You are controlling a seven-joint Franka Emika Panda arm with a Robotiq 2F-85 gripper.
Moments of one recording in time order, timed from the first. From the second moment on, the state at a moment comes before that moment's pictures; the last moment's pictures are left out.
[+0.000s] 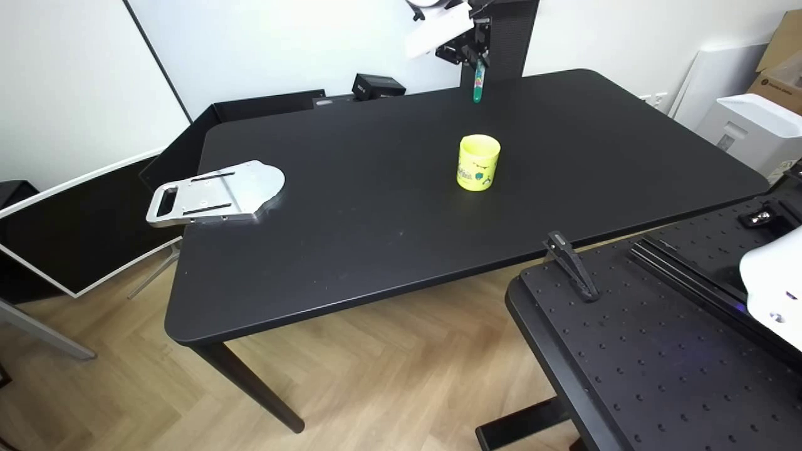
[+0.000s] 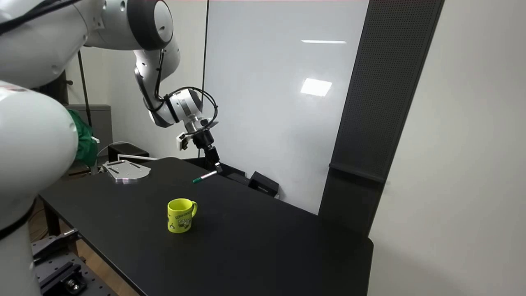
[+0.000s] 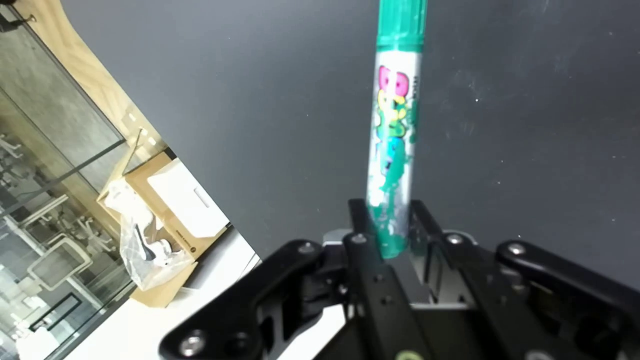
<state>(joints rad) 0.51 0.79 -0.08 -1.48 -0.60 1.88 1.35</state>
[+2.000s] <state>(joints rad) 0.52 0.79 0.03 -1.67 -0.75 2.03 1.39</state>
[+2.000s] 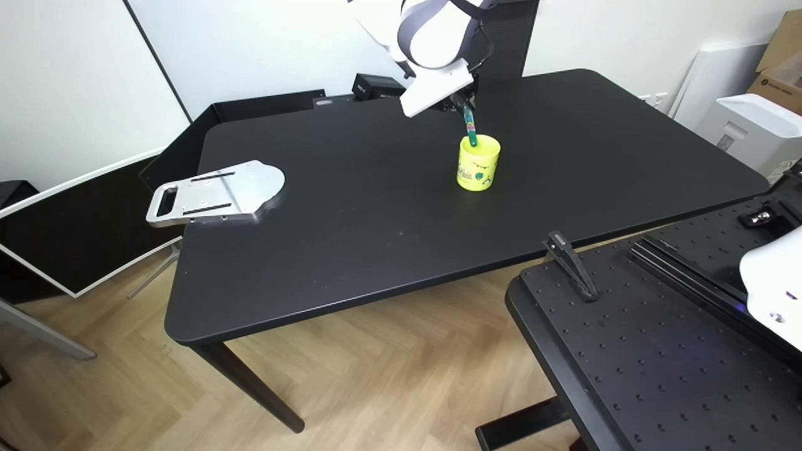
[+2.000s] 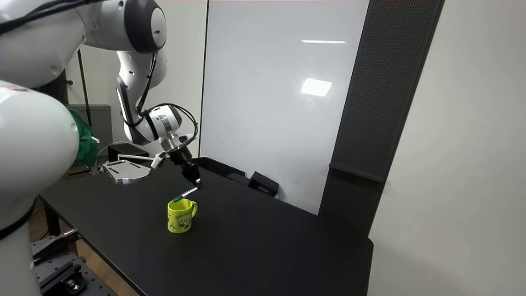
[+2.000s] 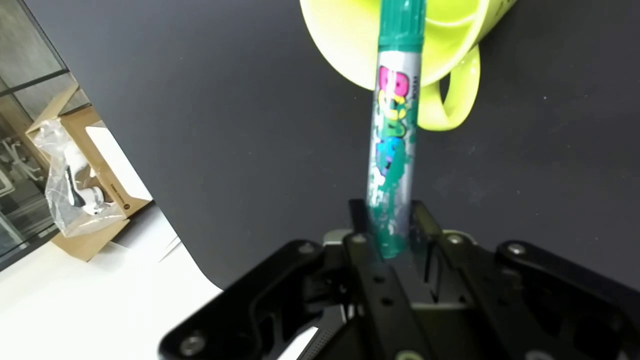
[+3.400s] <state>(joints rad) 0.52 0.79 0.03 -1.69 -0.75 2.05 1.39</state>
